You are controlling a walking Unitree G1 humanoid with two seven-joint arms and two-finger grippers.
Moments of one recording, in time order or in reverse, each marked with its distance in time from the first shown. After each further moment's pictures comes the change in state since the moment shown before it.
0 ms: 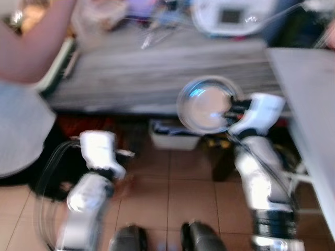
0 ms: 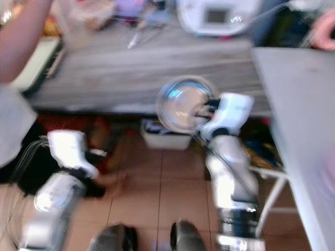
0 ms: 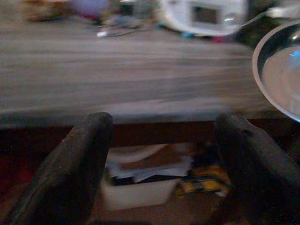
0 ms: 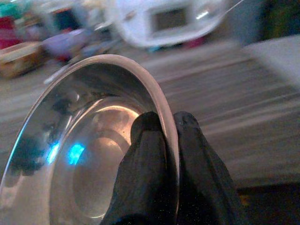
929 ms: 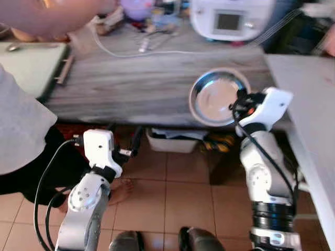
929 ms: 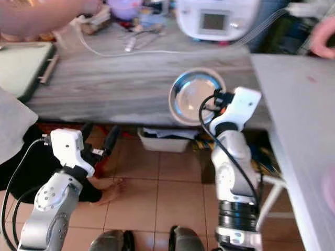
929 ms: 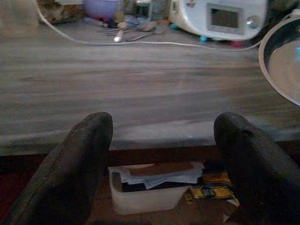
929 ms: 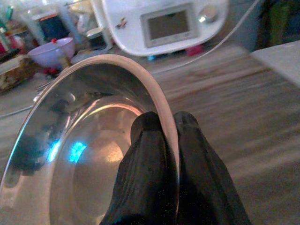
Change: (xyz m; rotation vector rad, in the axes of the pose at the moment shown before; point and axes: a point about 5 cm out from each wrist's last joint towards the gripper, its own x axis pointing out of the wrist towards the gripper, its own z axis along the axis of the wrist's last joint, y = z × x) left arm -0.004 0.006 0.005 0.020 -0.005 0.012; right arm 0.009 0.000 0.004 0.055 -0.019 -0.050
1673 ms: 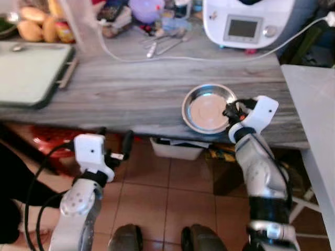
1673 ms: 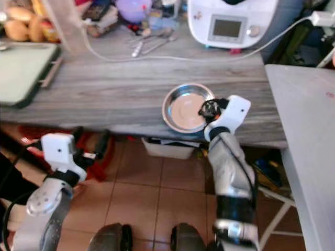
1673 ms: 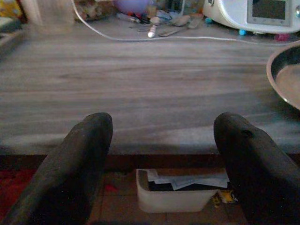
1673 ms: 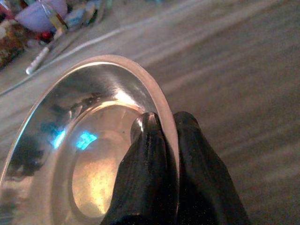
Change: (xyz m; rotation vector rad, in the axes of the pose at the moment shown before) left arm -0.011 0.011 -0.003 0.038 0.028 0.070; right arm 0.010 -0.009 -0.027 0.152 0.221 -0.033
